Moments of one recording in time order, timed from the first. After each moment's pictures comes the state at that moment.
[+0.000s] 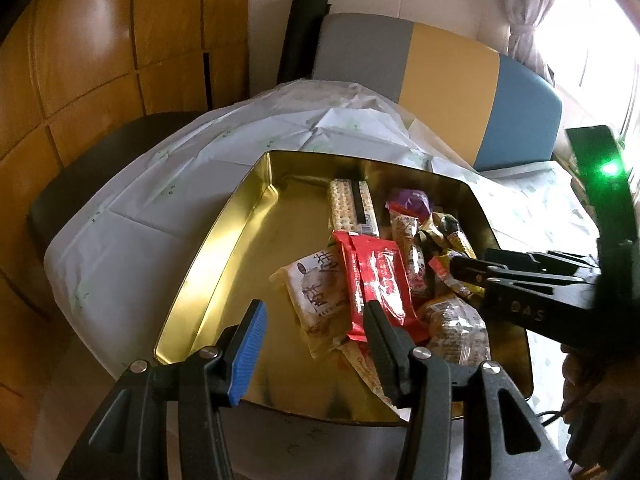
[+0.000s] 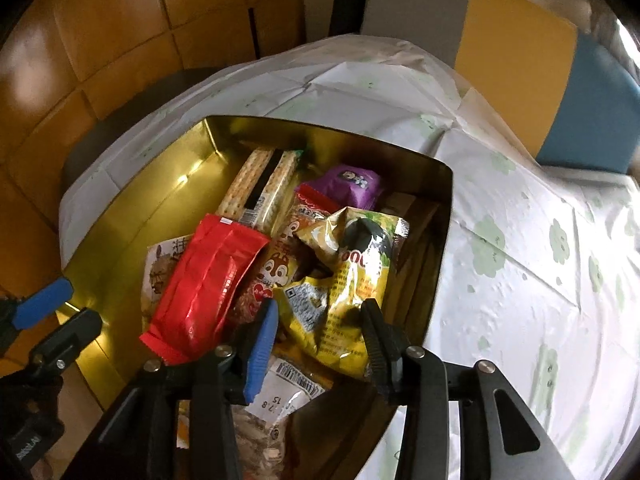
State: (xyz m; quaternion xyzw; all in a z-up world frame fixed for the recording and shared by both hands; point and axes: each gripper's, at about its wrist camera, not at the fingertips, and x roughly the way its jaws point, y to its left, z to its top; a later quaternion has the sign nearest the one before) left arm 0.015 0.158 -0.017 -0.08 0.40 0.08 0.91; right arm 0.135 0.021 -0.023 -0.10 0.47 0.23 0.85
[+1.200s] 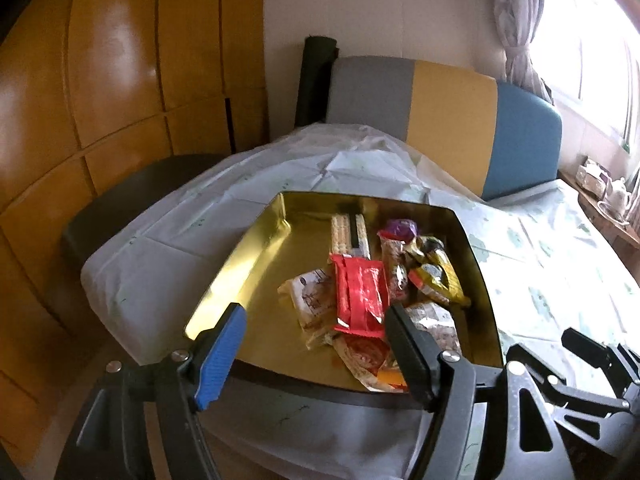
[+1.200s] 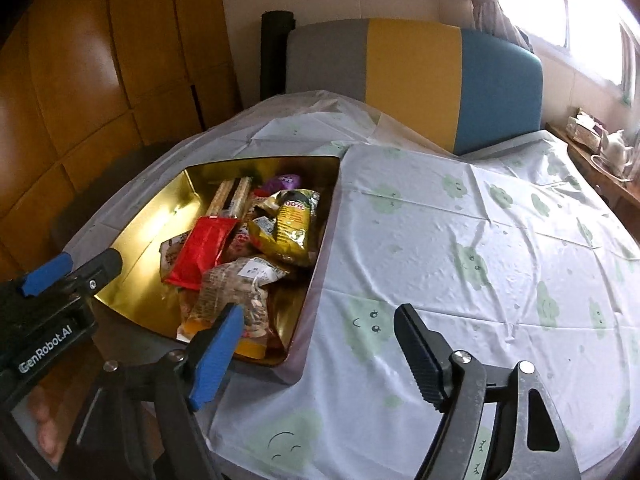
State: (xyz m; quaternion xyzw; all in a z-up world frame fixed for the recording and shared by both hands) left arm -0.036 0.121 0.012 -0.05 0.32 0.14 0.94; right arm 0.002 -0.047 0.006 -0.02 0.39 0.12 0.91
